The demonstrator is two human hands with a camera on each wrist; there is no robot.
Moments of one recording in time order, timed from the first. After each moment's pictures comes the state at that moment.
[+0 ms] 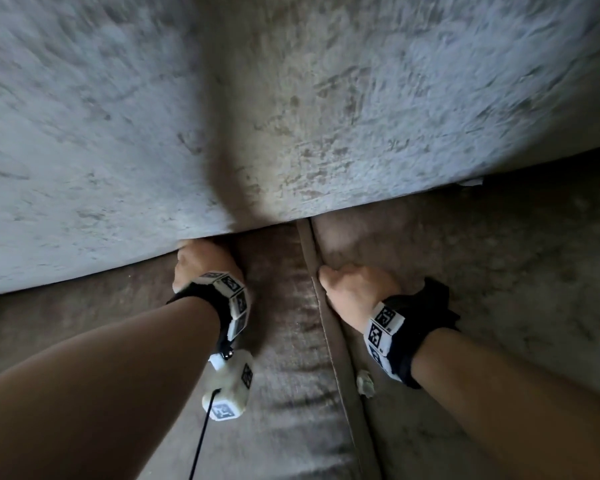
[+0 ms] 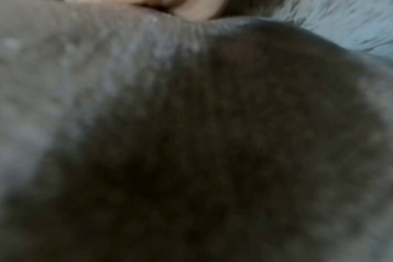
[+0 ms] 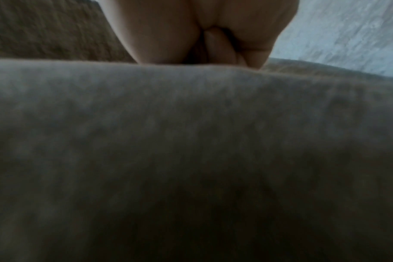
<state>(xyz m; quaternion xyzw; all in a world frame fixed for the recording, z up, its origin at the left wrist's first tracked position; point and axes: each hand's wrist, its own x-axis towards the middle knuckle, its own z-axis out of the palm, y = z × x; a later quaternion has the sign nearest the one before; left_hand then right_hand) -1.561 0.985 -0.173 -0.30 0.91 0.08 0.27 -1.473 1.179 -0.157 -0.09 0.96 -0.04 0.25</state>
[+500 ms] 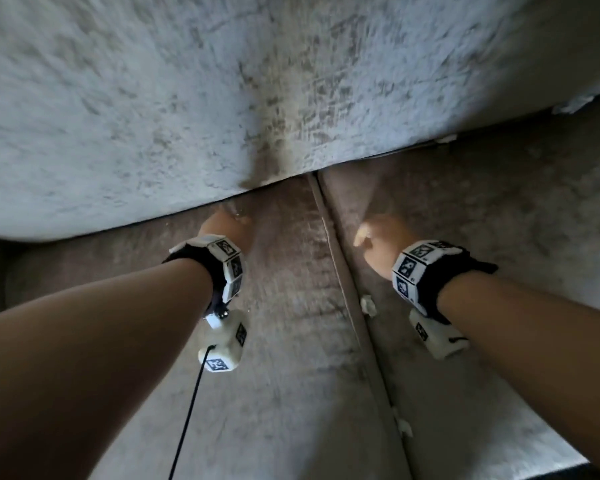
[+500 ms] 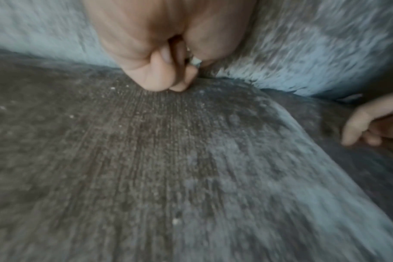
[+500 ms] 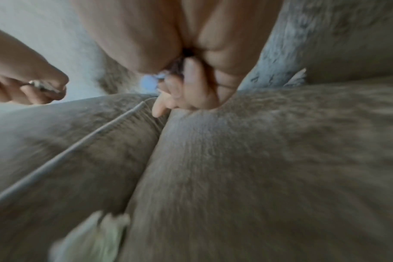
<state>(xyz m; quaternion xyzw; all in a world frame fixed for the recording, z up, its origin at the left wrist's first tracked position) -1.516 0.955 -0.112 -0.15 0.92 0.20 0.30 -1.435 1.191 -0.095 0.05 0.94 -0.17 0.29</state>
